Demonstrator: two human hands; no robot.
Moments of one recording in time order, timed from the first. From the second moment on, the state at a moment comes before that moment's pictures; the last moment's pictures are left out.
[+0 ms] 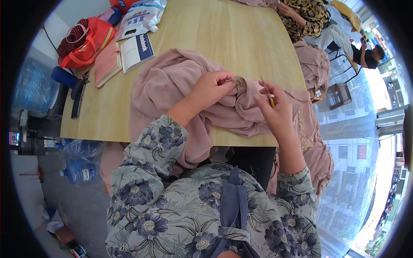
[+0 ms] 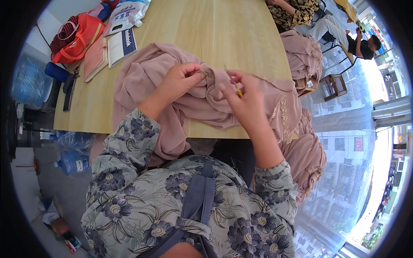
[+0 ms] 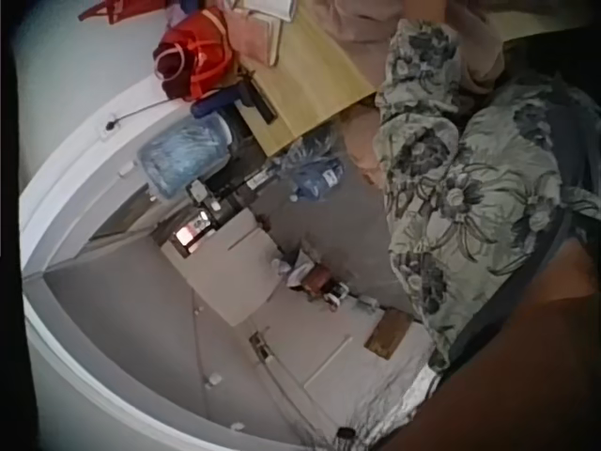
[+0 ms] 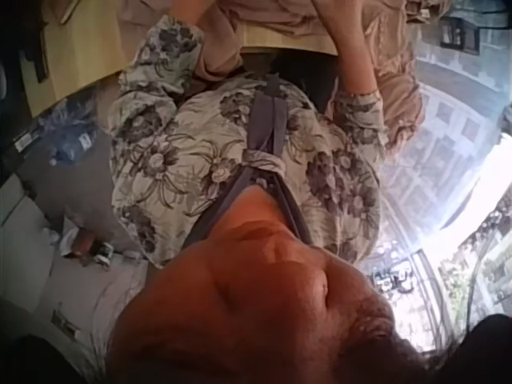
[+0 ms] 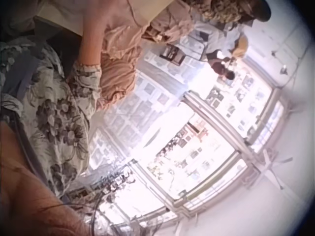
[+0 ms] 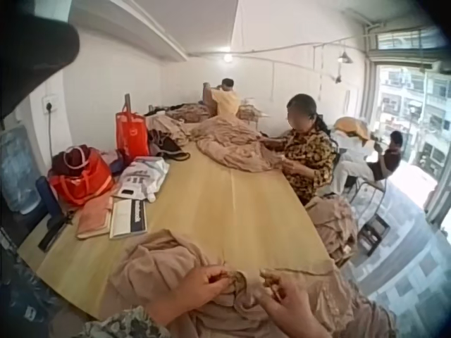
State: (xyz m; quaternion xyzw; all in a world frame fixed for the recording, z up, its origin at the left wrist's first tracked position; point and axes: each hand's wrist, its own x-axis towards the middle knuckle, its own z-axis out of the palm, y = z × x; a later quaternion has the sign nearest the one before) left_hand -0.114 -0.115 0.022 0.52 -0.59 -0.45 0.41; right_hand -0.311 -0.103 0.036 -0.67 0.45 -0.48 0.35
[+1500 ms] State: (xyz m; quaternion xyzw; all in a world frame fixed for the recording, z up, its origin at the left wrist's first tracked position) left_hand -0.144 -0.107 0.016 0.41 -0.51 -0.56 0.51; right_hand -0.326 -0.104 0.032 -0.71 0.50 -0.40 0.30
